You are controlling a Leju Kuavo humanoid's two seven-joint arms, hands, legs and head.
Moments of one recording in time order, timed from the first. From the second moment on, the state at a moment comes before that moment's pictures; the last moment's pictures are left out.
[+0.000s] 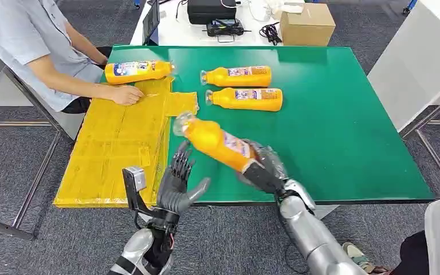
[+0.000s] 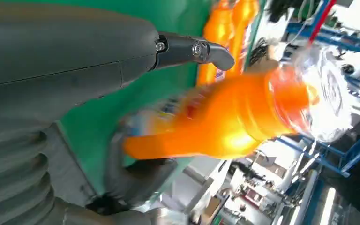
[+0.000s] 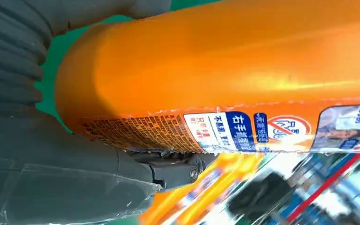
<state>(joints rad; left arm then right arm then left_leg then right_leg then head) -0.18 -0.22 -0.65 -1.23 0.36 0.02 -0.47 -0.40 0.01 0.36 -0.90 0.54 -0.05 -0.51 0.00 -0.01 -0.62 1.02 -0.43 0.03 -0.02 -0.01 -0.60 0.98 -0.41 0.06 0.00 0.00</state>
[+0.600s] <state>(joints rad) -0.20 -0.24 -0.62 -1.20 0.37 0.03 -0.48 -0.43 0.01 0.43 -0.87 0.51 0.01 -0.51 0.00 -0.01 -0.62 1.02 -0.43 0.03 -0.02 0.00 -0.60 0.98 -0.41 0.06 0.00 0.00</state>
